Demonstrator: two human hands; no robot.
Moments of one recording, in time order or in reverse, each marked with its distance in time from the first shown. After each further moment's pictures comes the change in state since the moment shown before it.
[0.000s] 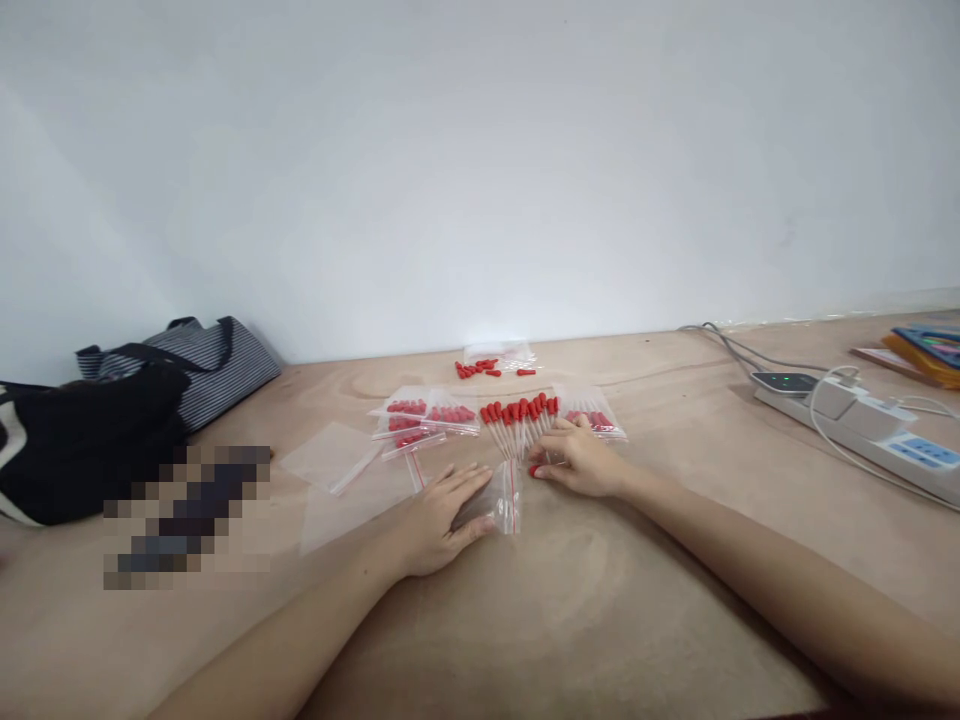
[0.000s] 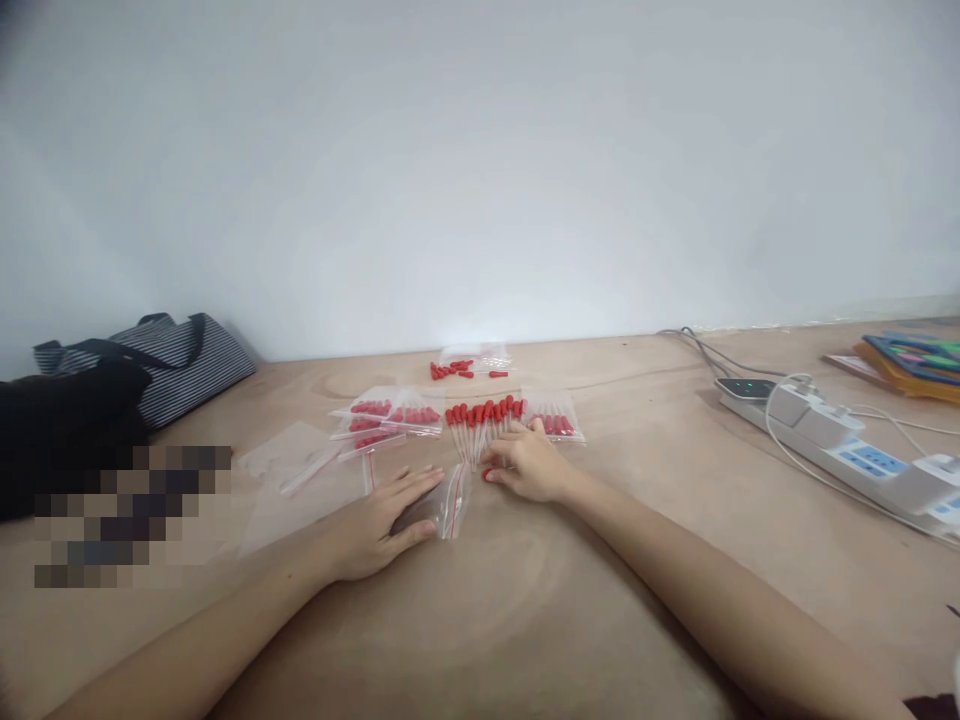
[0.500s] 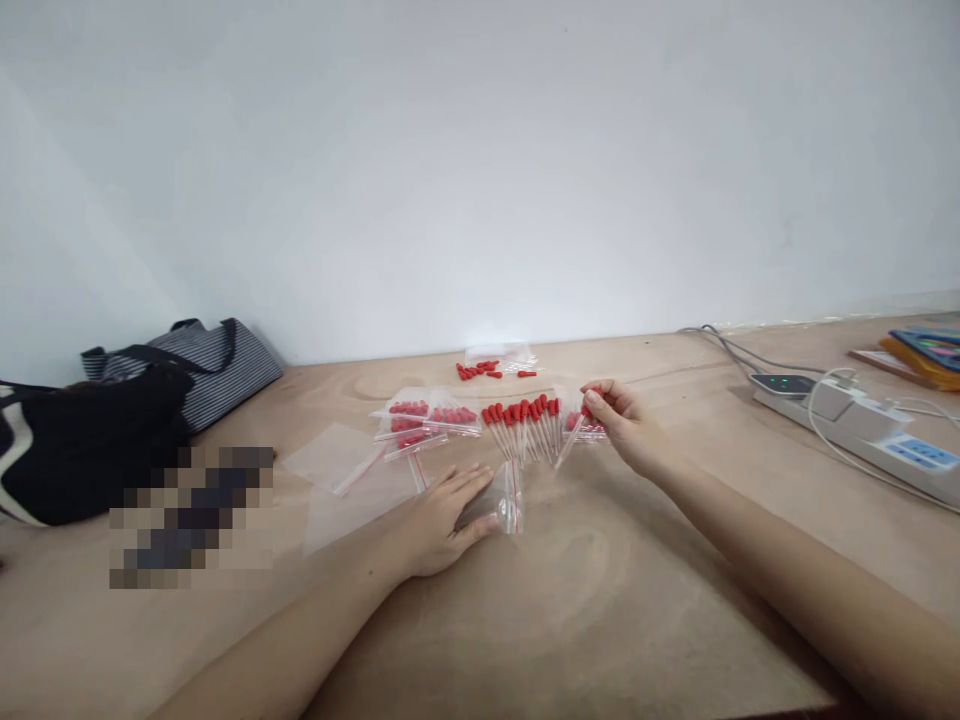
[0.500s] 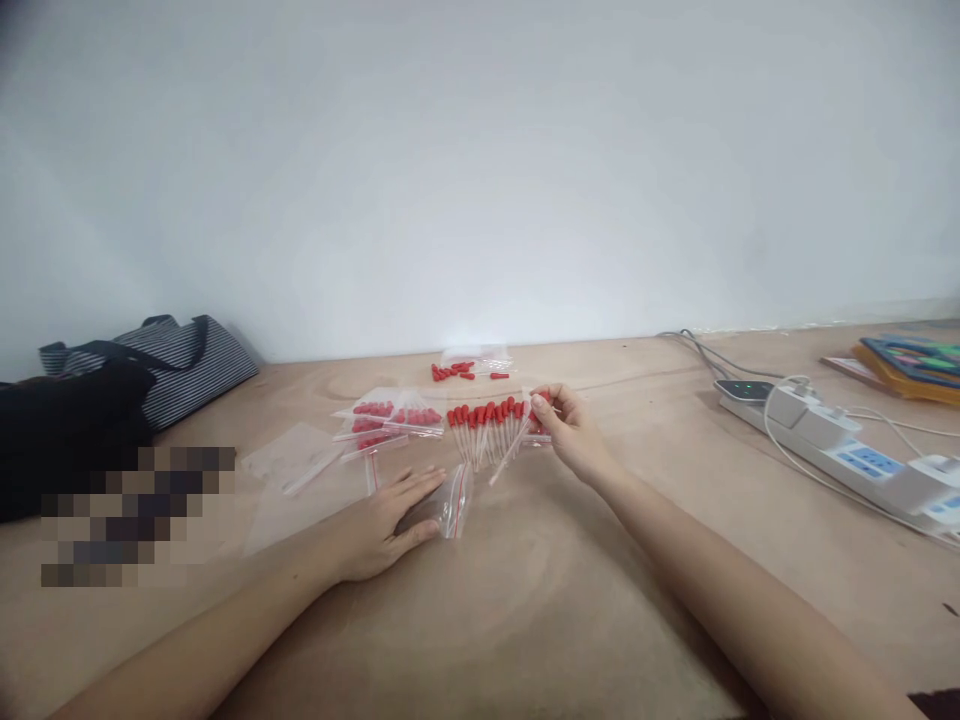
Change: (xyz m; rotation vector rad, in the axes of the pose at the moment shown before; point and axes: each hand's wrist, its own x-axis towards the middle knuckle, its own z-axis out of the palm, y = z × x) left_hand -0.002 0.009 -0.007 0.032 -0.053 -0.060; right_hand -0.005 0.008 -0.021 0.964 0.581 0.424
